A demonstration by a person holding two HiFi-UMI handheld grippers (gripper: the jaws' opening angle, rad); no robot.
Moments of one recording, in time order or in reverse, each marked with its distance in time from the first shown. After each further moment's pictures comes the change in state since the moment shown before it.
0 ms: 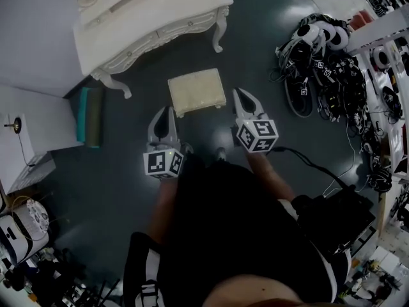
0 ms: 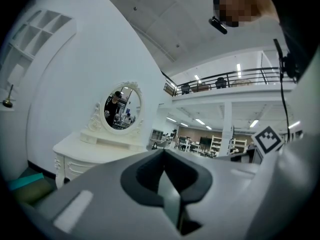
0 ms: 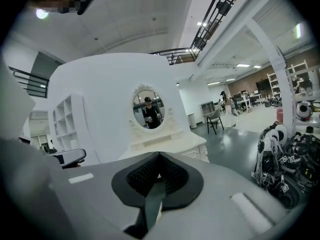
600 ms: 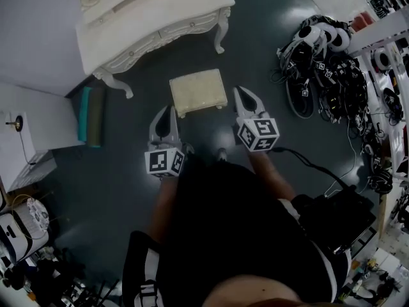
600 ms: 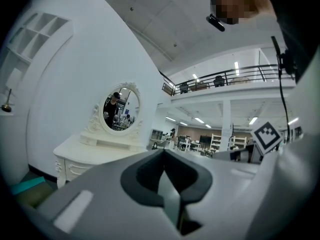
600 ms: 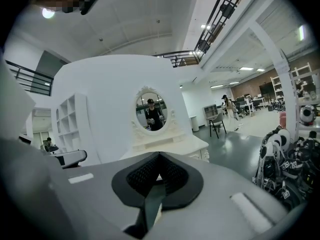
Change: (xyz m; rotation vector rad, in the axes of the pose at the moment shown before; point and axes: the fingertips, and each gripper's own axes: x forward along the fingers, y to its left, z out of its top) left arm -0.001 0.001 -0.002 0.028 0.002 -0.004; right arm 0.003 0.006 0.008 -0.040 -0.025 0.021
